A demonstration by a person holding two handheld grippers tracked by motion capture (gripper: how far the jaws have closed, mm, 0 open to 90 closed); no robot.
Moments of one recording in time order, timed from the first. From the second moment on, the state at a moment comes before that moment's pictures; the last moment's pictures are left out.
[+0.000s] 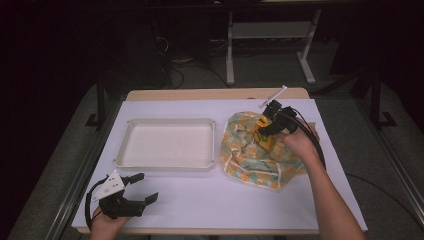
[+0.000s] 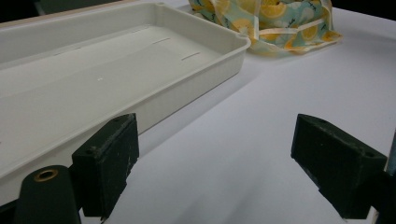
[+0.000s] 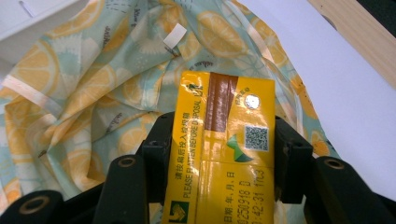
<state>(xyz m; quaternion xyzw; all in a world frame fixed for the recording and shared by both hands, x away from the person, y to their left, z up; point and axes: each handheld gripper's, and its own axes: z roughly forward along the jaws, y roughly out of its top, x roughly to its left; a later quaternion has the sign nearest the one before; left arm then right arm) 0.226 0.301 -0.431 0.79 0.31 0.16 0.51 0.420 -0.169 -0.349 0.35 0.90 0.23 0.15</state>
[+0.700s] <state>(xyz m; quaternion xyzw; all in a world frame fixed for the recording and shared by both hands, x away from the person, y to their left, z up) 0.226 0.301 -0.431 0.79 0.31 0.16 0.51 0.410 -0.165 -0.320 0.32 0.90 0.25 0.14</state>
